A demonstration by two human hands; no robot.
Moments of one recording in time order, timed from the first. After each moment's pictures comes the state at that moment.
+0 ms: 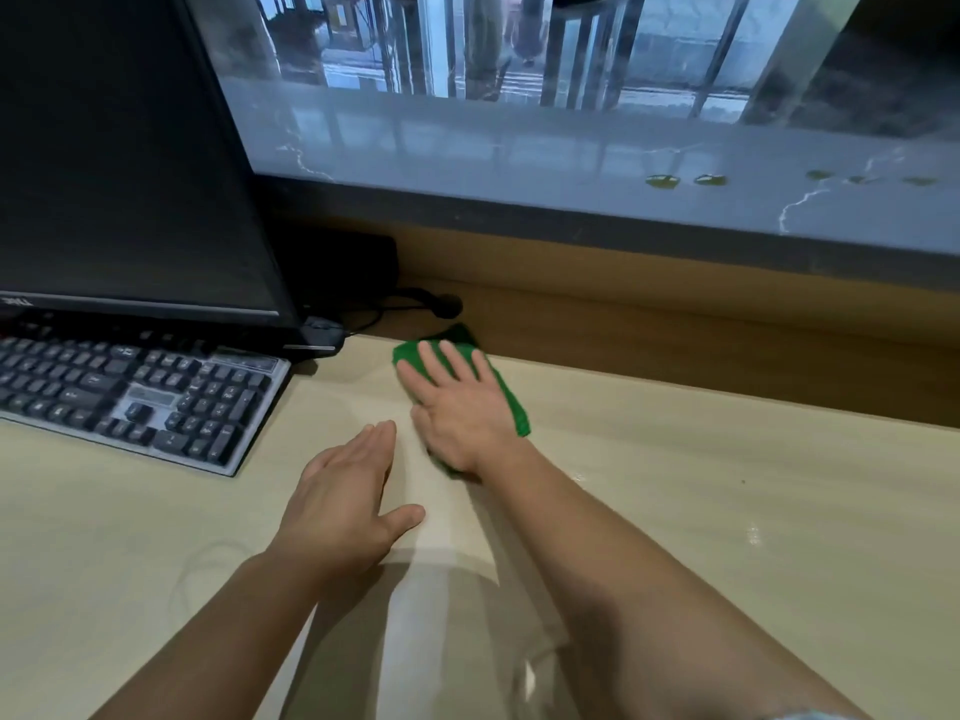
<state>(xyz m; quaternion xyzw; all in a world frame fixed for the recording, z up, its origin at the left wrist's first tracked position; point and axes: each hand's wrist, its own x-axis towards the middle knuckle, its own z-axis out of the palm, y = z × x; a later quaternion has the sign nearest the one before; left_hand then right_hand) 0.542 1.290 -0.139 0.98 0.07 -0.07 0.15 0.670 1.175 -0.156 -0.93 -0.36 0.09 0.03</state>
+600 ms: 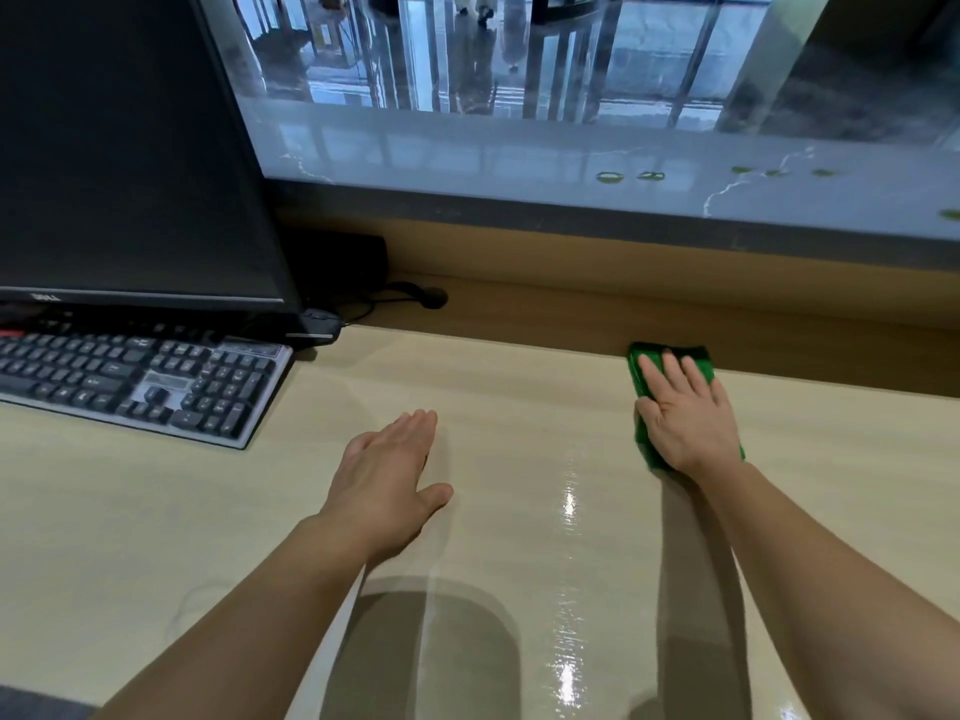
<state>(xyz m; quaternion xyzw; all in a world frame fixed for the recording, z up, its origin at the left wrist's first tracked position) 0.530 1.248 -0.122 0.99 0.02 -0.09 0.13 0.666 0.948 -0.153 -0.99 -0.05 0.09 0.03</state>
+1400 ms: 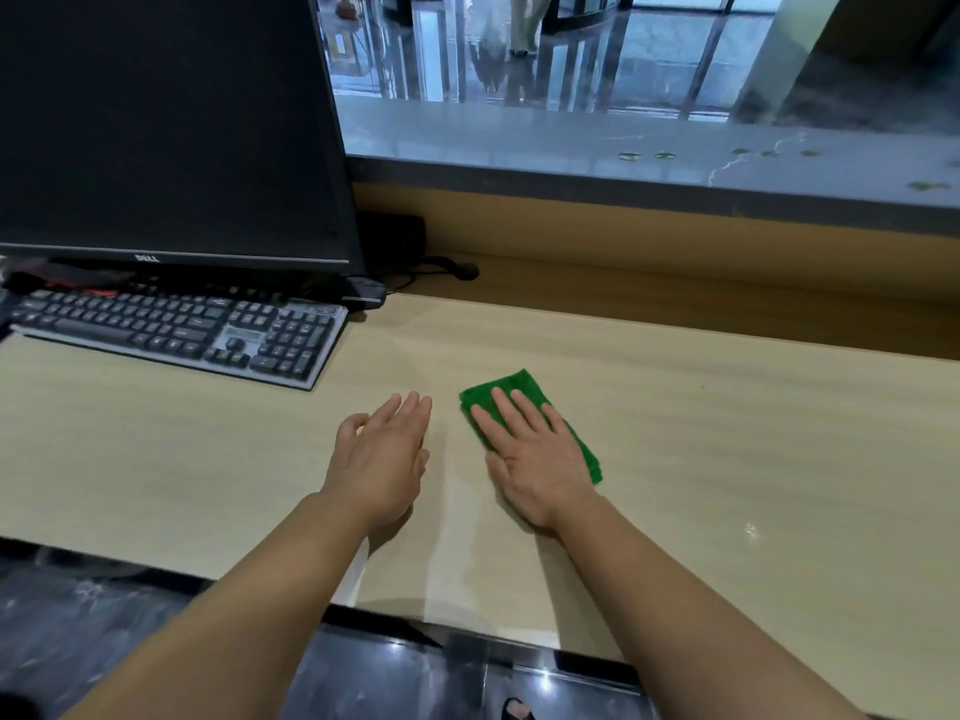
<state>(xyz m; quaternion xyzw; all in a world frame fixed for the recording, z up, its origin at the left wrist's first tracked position) 0.450 1.271 -0.103 0.99 0.06 -0.09 0.11 0.513 1.090 -0.151 -0.95 -0.30 0.11 0.03</state>
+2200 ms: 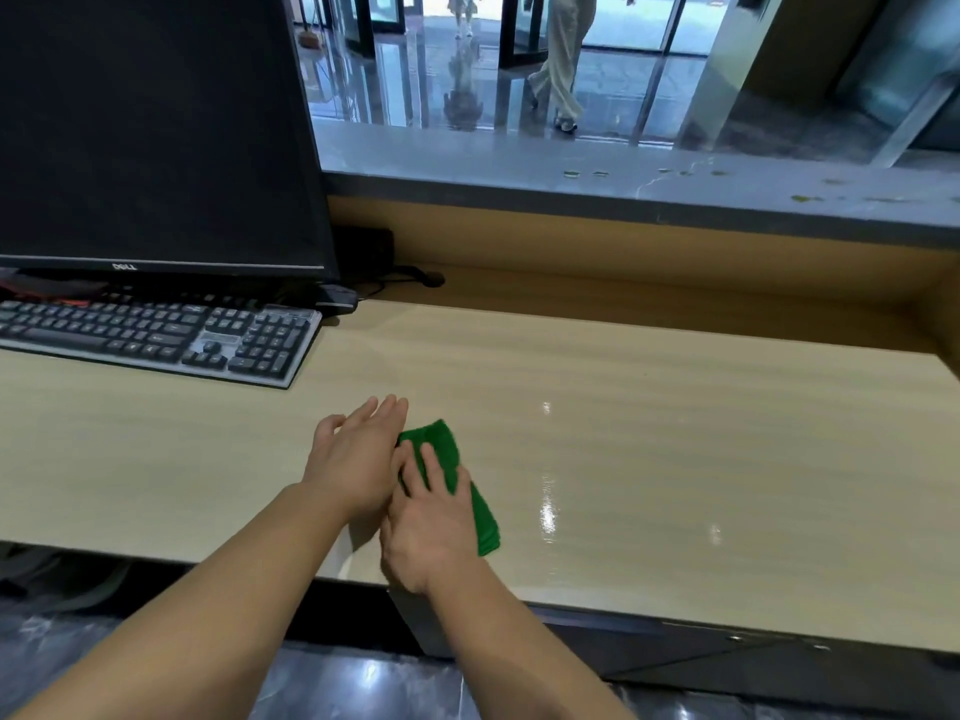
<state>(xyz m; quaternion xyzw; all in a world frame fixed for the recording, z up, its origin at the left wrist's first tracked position) 0.430 1.262 -0.092 0.99 0.05 -0.10 0.09 0.413 1.153 -0.151 -0.95 -0.27 0.17 0.07</state>
